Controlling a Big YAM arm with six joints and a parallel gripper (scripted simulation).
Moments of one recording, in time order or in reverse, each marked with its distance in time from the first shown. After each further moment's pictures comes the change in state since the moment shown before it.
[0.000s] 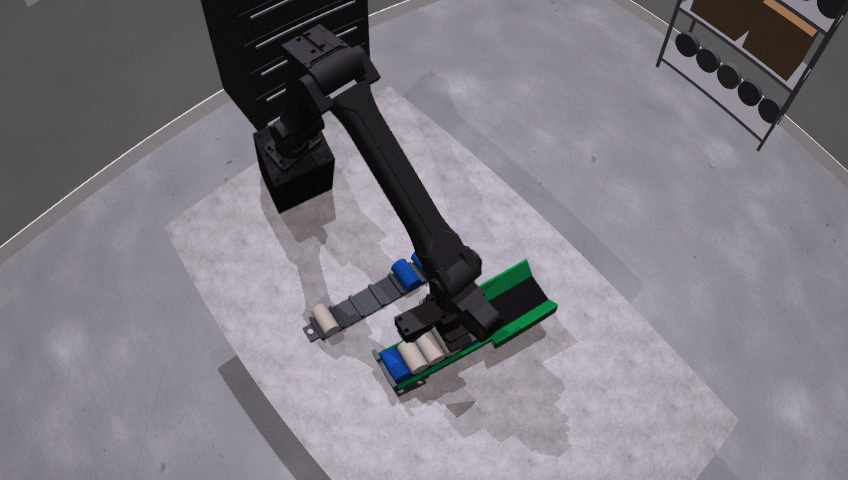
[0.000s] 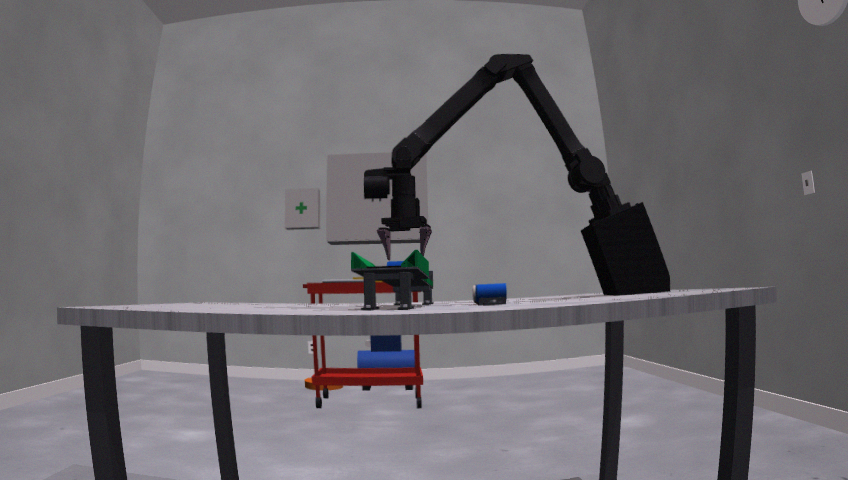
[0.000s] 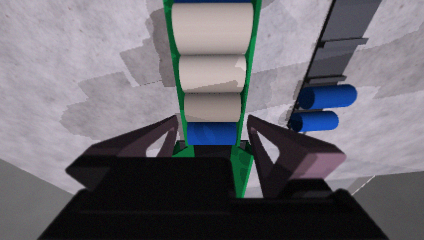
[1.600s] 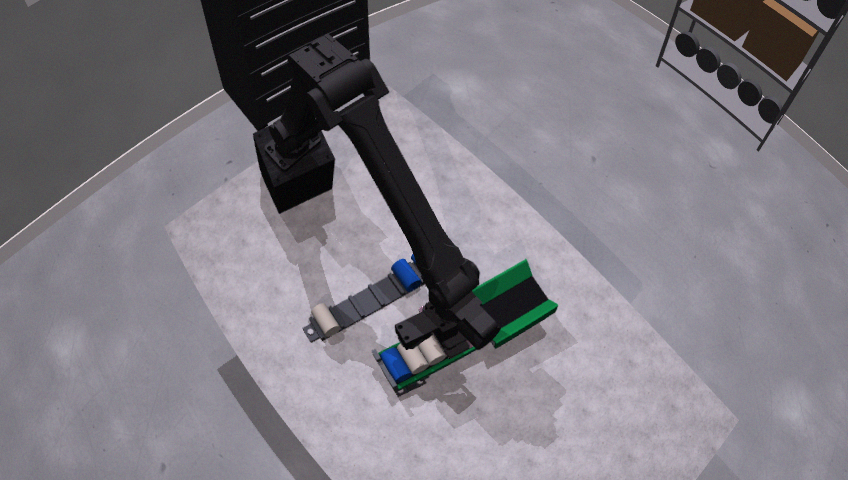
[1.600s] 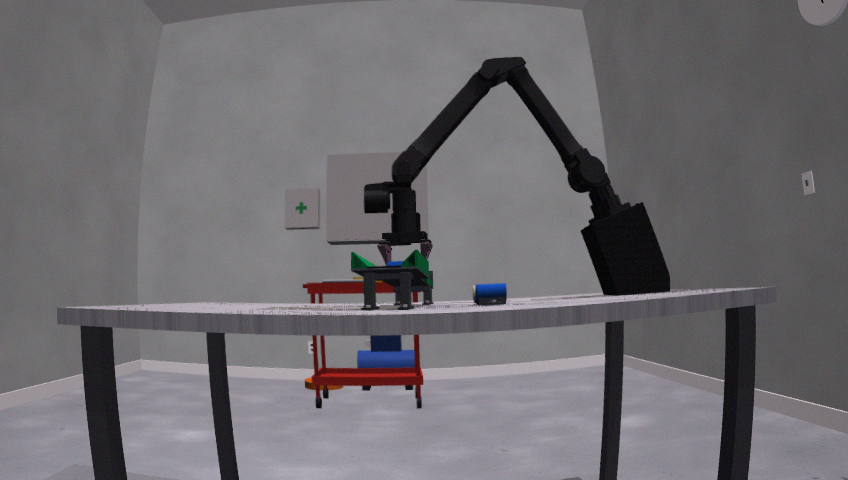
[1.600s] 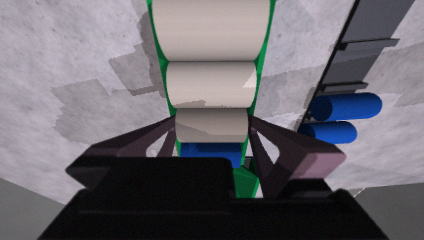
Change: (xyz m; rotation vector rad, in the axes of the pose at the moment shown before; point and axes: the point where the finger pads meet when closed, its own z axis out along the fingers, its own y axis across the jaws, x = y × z) arm 0.000 -0.001 0.036 0.002 0.000 0.000
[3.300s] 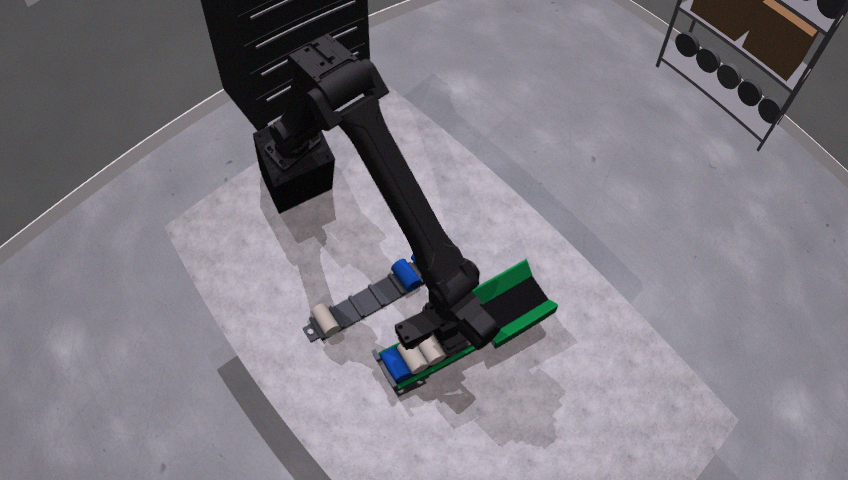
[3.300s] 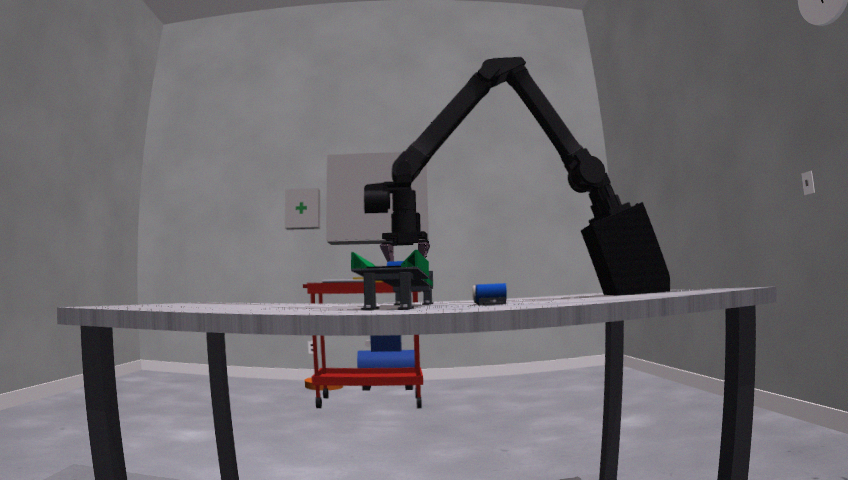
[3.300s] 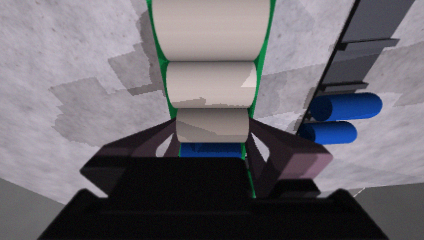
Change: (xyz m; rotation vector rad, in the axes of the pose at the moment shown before) arm 0.000 0.000 0.000 0.000 0.000 0.000
